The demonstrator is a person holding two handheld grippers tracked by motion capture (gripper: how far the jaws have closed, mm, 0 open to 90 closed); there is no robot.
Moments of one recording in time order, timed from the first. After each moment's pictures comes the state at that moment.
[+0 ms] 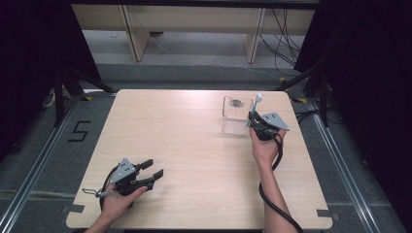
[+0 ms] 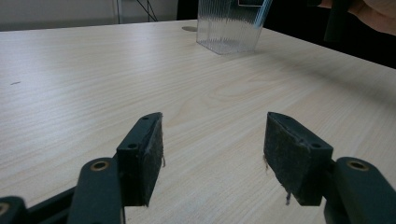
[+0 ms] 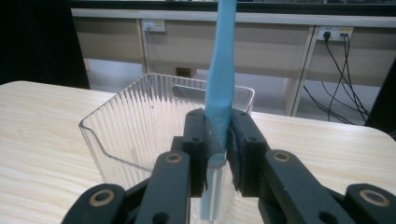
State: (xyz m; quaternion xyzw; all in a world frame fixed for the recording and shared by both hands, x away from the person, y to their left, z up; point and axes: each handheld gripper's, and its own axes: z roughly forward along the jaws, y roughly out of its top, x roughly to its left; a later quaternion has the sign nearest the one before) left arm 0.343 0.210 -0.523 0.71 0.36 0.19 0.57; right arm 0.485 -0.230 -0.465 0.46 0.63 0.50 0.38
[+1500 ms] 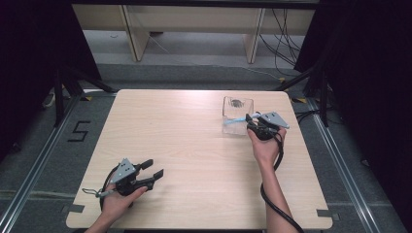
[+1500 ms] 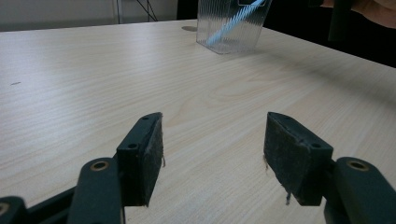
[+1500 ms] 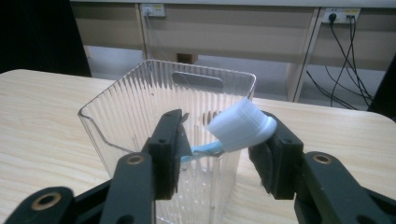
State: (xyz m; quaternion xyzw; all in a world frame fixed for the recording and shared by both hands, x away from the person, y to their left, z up) left arm 0.343 0.209 -0.523 0.71 0.36 0.19 0.57; right arm 0.485 -0.230 -0.462 0.48 0.64 0.49 0.35
